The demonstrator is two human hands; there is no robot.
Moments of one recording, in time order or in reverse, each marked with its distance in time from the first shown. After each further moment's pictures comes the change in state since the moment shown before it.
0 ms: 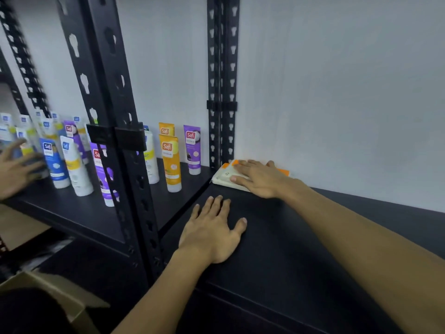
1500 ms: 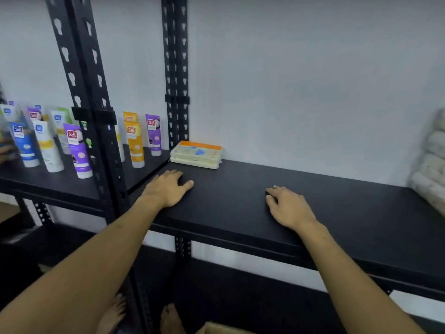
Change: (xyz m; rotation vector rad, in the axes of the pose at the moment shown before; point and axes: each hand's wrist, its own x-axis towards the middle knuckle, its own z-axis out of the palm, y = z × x) left_hand -0.019 0.008 -0.013 -0.079 0.086 -0.035; right_hand -0.289 0.019 0.013 0.206 0.131 0.531
